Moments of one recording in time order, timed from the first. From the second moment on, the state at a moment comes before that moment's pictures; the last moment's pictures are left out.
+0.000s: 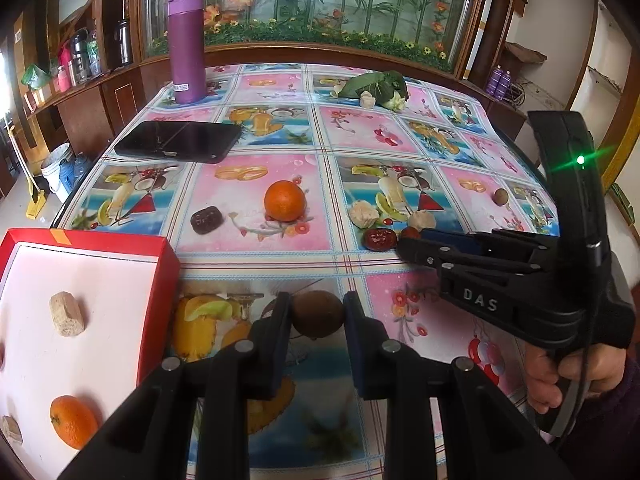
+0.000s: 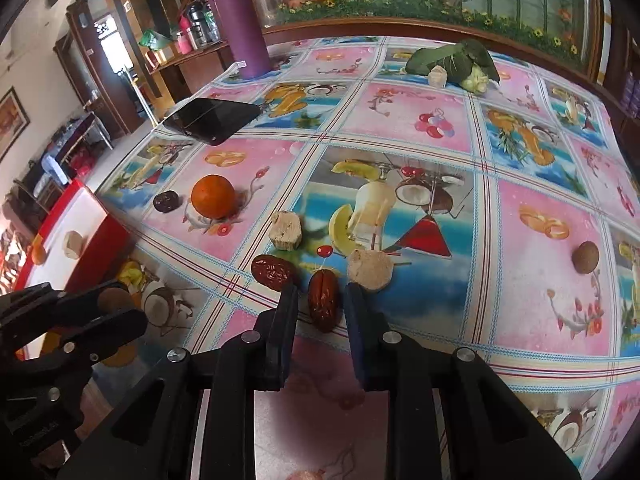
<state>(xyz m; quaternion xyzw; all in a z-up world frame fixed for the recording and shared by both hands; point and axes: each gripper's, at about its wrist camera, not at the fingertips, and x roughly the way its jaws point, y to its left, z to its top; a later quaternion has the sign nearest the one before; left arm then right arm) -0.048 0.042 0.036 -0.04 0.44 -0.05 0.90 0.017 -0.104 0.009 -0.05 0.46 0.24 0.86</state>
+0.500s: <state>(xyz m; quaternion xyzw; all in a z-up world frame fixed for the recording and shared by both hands) -0.094 0.082 0.070 -0.06 0.40 -0.03 0.91 0.002 -0.113 0.040 0.04 0.42 0.27 0.87</state>
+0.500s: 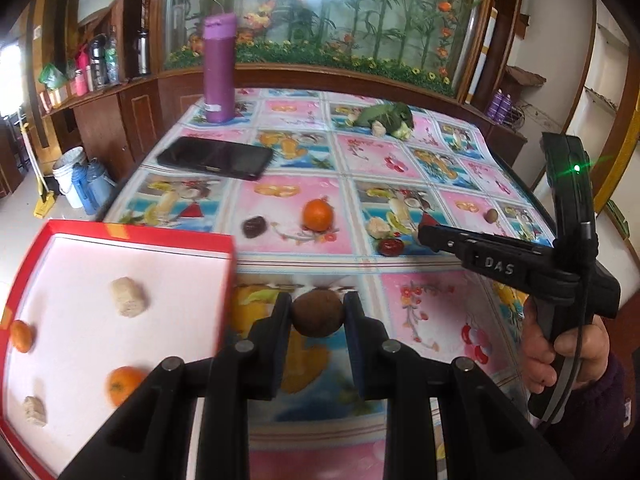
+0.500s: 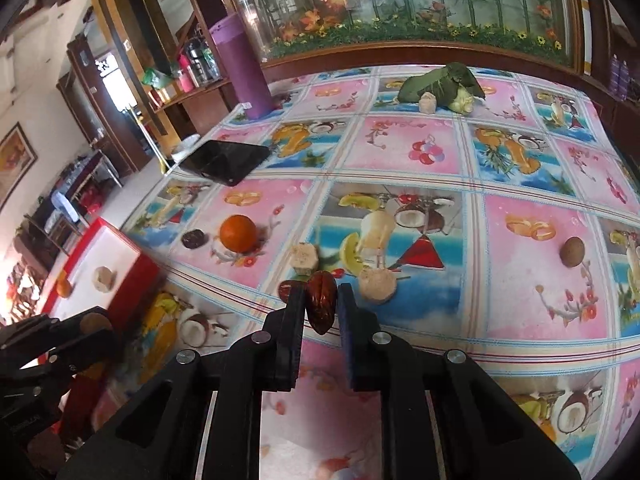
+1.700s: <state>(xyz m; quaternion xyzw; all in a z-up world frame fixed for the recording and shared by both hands) -0.130 0.232 0.027 -0.05 0.44 0.16 0.88 -0.063 0.110 0.025 -0.08 0.46 0.40 0.79</state>
